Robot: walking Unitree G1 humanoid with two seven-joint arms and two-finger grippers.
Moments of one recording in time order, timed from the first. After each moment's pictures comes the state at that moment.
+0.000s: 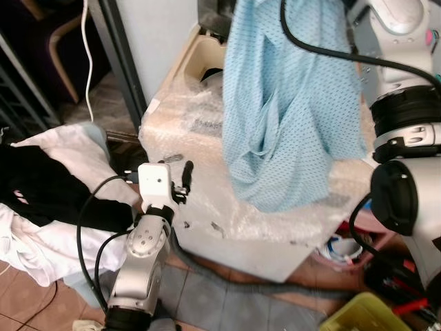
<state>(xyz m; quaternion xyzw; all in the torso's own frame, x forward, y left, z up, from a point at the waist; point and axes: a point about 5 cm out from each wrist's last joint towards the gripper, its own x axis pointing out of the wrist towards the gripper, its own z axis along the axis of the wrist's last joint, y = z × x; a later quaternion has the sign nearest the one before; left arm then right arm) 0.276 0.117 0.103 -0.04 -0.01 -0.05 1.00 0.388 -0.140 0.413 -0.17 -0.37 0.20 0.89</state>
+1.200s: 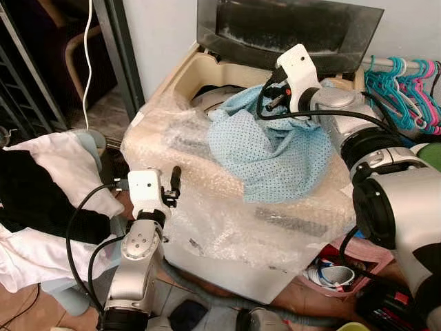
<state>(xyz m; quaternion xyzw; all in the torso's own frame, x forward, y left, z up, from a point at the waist) 0.274 0.121 0.092 -0.04 0.02 -0.02 1.00 0.420 -0.144 0.244 -0.26 0.05 0.26 0.93</state>
